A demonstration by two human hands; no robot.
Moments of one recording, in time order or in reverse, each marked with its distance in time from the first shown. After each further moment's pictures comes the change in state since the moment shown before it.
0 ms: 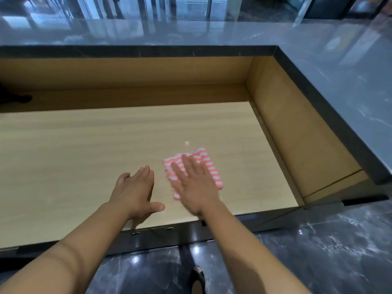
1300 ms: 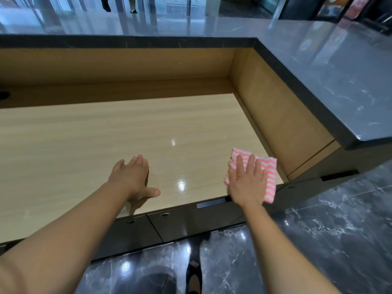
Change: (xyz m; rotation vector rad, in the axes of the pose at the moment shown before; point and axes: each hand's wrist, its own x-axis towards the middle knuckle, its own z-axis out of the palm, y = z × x) left_hand 0.006 0.003 -0.002 0.045 -0.063 0.006; right_hand -0.086 0.076 0.023 0.104 0.114 0.721
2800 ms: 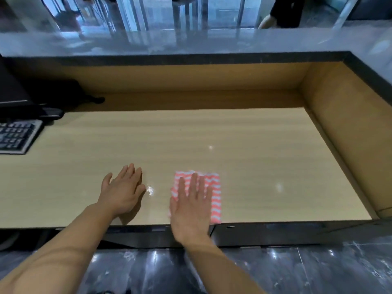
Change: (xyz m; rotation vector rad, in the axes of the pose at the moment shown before) left_hand -0.065 -0.179 0.034 -0.144 0.093 -0.289; right_hand -0.111 -0.268 0.031 0.170 -0.056 -0.472
